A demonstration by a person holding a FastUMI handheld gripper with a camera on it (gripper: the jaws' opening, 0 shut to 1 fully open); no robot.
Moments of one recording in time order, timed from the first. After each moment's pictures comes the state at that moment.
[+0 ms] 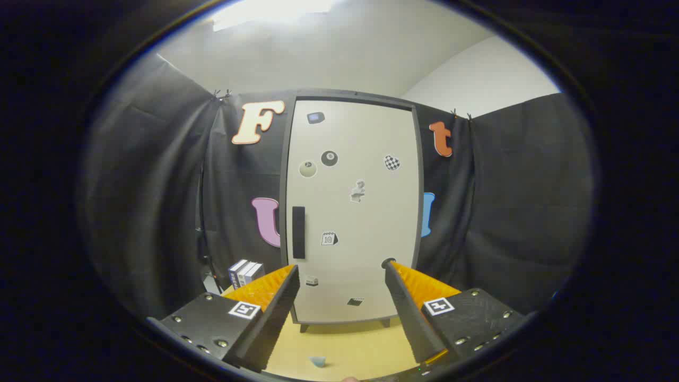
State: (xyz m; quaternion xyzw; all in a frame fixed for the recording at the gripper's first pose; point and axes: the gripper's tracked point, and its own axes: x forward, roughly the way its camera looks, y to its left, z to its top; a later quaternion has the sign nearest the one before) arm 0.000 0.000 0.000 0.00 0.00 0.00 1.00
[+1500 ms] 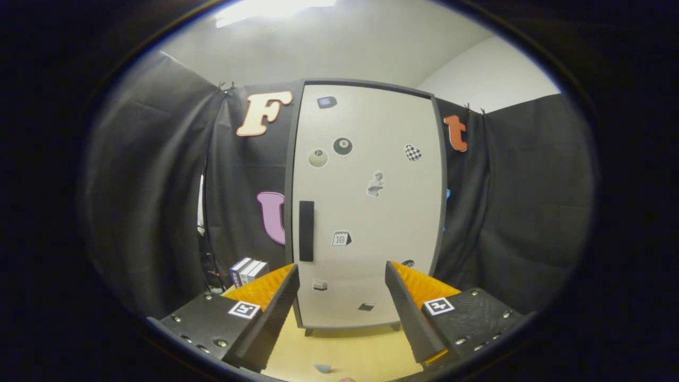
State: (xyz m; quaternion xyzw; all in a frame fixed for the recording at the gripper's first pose) arm 0.065 0.032 -0.010 -0.01 0.02 0.03 1.00
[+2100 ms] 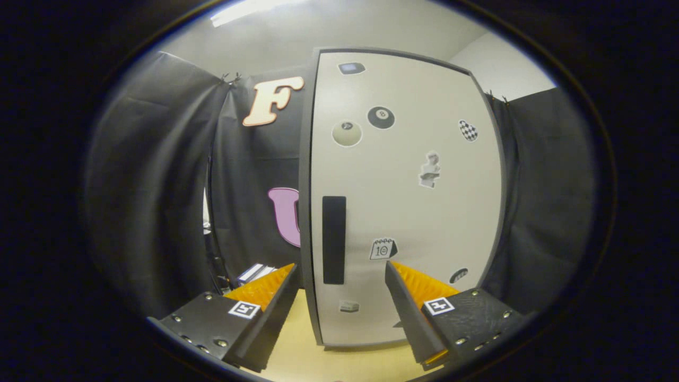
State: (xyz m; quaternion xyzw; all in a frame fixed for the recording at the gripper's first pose) arm 0.185 0.097 -0.036 0.01 0.03 0.07 1.00
